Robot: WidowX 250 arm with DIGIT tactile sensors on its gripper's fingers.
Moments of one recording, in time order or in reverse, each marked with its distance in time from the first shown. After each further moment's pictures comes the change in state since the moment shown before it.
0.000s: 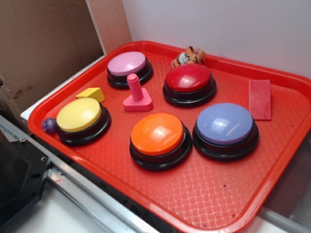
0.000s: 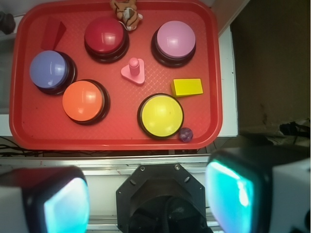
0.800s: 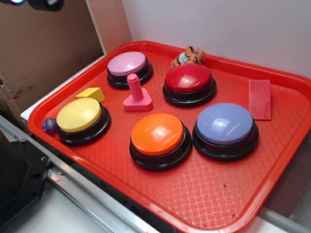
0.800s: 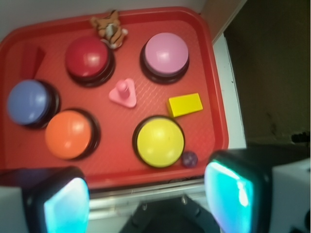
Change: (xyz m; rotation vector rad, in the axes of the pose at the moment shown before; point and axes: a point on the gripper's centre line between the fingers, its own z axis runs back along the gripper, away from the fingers) arm 0.043 0.014 -0.048 0.023 -0.049 0.131
